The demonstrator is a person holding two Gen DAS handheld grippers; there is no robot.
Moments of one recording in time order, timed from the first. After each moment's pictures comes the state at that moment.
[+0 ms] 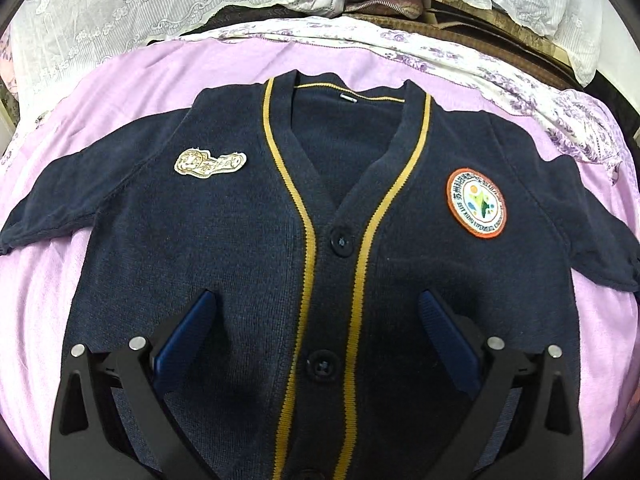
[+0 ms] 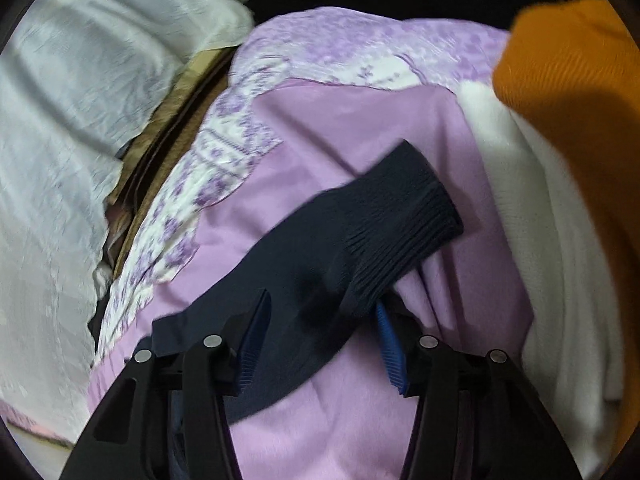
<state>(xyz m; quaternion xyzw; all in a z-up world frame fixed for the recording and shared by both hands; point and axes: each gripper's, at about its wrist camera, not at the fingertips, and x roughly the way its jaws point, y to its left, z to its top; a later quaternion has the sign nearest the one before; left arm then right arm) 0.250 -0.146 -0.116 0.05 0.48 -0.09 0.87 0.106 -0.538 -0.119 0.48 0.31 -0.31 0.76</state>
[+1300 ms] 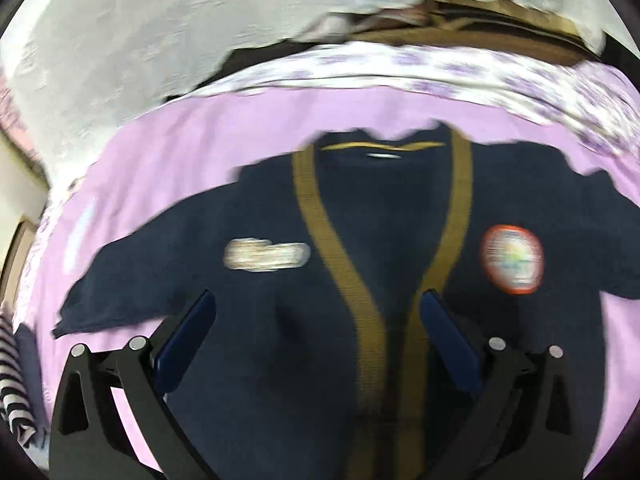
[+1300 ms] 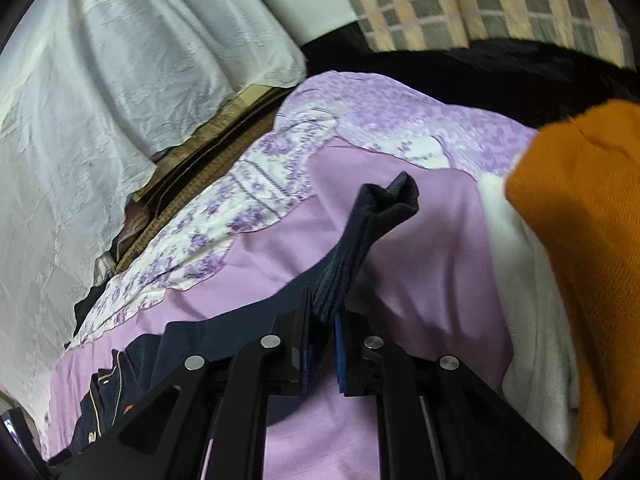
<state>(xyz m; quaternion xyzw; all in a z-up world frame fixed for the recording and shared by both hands) 0.293 -0.139 -0.077 0.16 0.45 -0.02 0.88 0.107 -0.507 -0.077 0.35 0.26 -0.32 0.84</state>
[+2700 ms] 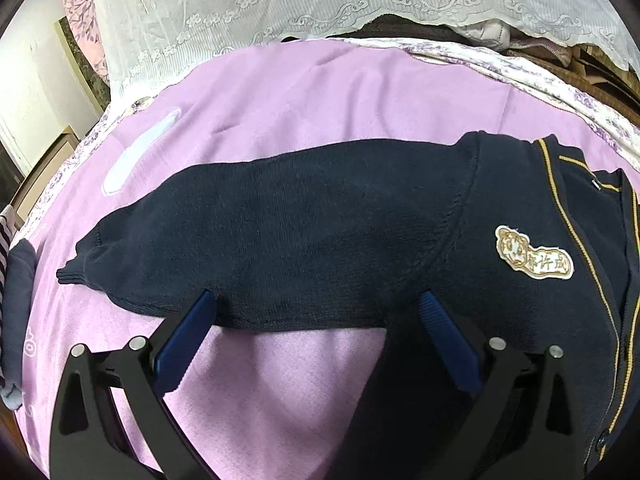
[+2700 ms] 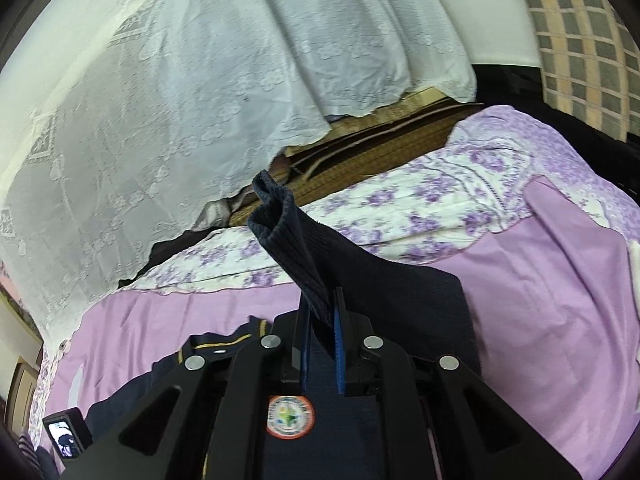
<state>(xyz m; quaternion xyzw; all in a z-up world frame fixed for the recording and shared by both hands) 0.334 0.008 -0.118 0.07 0.44 0.09 0.89 0.235 -0.342 0.003 0.26 0.27 -0.19 0.91</state>
